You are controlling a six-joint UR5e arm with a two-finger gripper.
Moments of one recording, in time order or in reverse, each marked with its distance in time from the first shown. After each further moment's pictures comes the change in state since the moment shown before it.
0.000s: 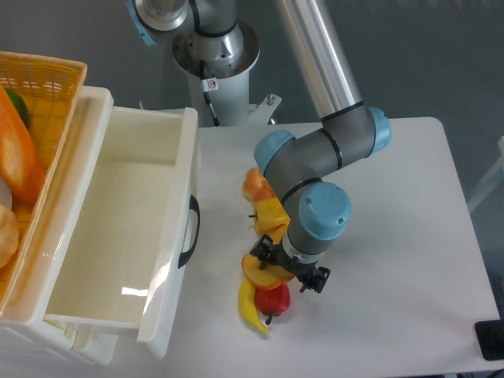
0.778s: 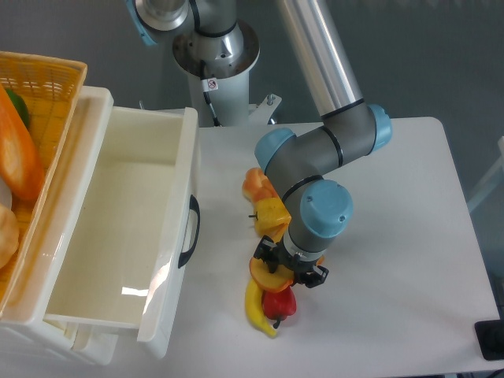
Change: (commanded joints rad) arm 0.006 0.014 -0.003 -0.009 0.005 -0.006
